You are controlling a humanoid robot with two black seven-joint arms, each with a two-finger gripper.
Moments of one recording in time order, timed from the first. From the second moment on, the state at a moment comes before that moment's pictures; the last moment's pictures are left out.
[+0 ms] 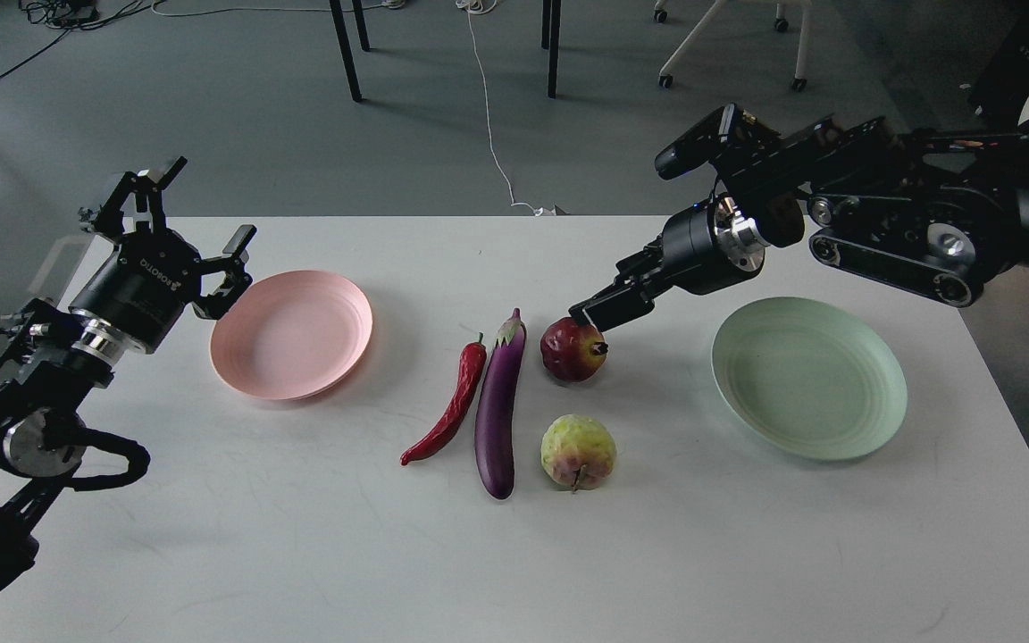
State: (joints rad) left arm -0.37 0.52 -1.00 -1.03 0.27 -0.49 -0.37; right arm 1.55 -0.25 -0.47 0.93 -1.35 0.37 0.49
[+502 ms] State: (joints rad) left arm -0.37 0.57 -1.02 -1.03 0.27 -0.49 -0.36; right arm 1.52 0.00 -0.63 0.71 -1.35 0.30 0.49
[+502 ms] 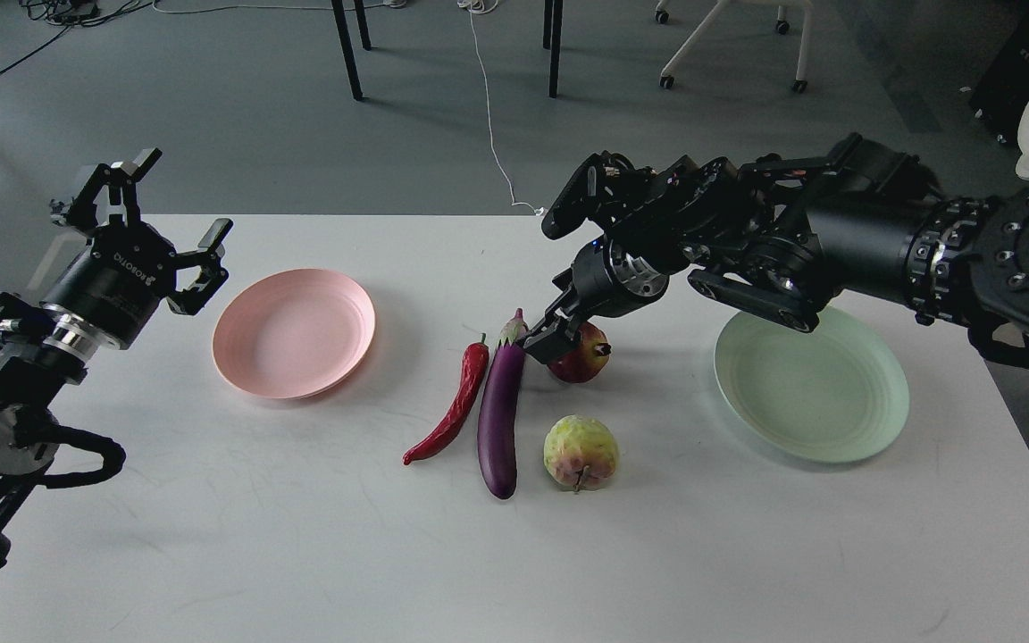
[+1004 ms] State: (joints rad) left arm -0.37 0.57 -1.02 -1.06 0.27 -0.49 -0.37; right arm 1.46 0.00 -0.66 0.67 -1.34 0.26 0.49
